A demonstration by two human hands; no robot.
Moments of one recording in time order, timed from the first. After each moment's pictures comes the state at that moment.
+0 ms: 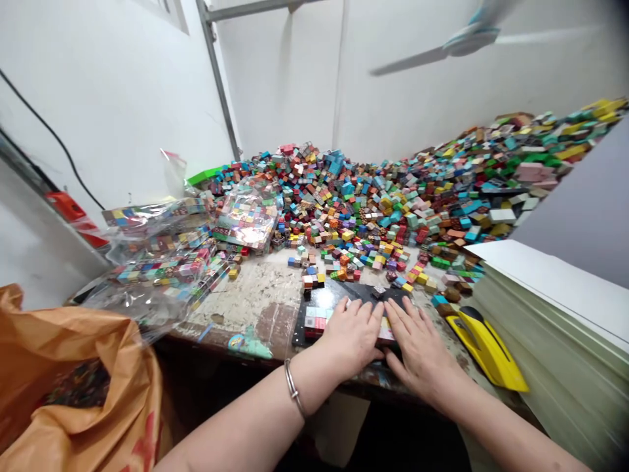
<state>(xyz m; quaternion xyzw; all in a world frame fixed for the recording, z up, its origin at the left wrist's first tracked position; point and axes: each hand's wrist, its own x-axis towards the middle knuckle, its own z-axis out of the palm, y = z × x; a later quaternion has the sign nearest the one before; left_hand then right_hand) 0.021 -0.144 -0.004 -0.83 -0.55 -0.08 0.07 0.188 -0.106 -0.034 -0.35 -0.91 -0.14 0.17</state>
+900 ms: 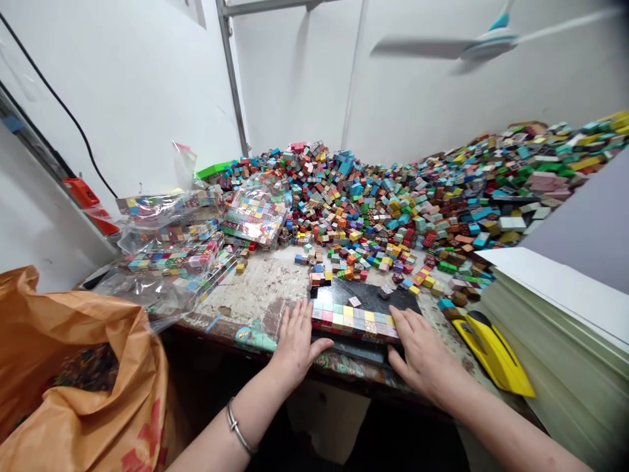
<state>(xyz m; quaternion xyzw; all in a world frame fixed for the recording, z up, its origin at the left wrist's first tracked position) -0.059 -0.201 -0.054 -0.68 -0.71 -0.18 0.02 0.179 -0.108 -0.026 -0.36 -0.91 -0.14 0.14</state>
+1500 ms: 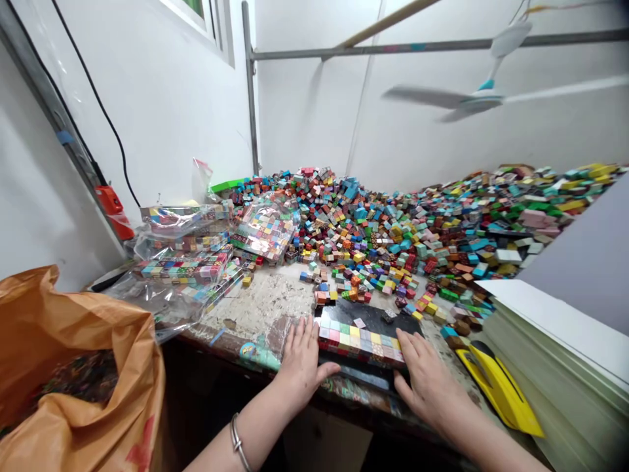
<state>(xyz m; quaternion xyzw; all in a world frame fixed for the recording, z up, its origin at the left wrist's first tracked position) -0.060 -0.198 -0.047 -0.67 -0.72 -0.16 -0.07 0.183 -0.103 -0.036 -0.35 -0.90 -0.22 0.16</state>
